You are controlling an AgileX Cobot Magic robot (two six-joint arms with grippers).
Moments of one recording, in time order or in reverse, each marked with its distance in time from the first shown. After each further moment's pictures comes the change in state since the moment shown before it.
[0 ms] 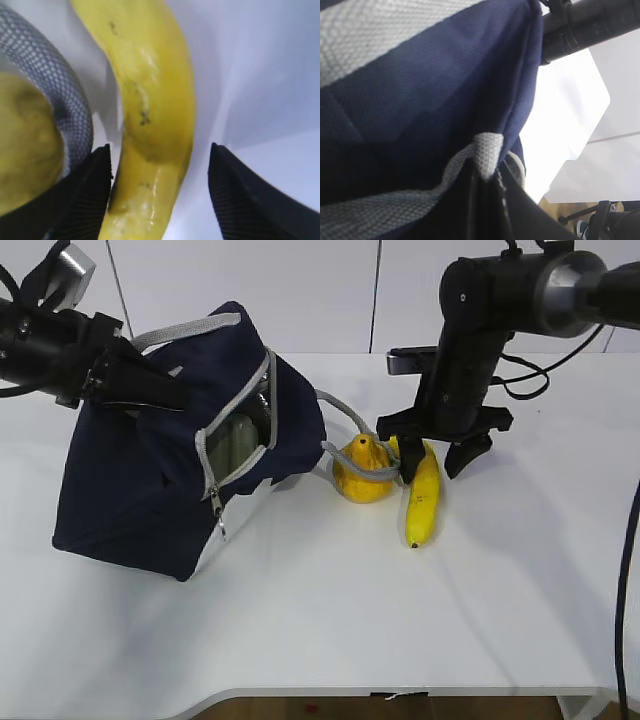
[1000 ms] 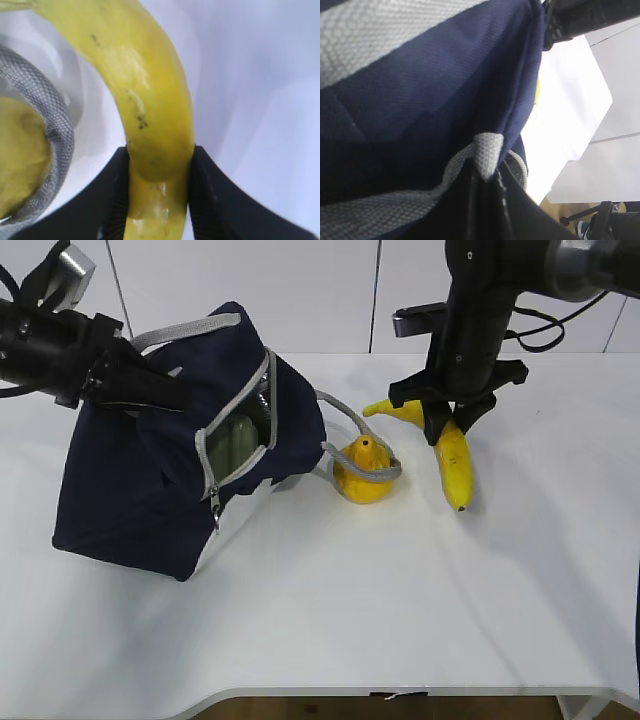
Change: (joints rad) left arm 0.000 0.000 0.000 0.004 -0.006 0.000; right arm 0.000 -0.019 -0.126 -0.116 0.085 -0.025
